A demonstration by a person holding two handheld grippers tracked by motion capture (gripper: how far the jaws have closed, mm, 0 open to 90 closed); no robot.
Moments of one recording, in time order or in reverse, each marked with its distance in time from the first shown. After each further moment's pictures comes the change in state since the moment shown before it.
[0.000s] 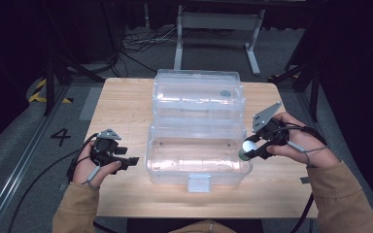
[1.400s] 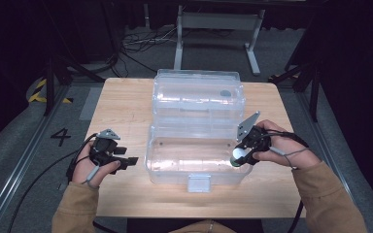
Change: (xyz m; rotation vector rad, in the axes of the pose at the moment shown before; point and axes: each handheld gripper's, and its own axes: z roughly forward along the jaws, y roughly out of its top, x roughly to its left) left arm 0.003 -0.001 0.000 0.001 0.002 -0.008; right arm 0.002 0.007 0.046 0.097 0.032 -0.051
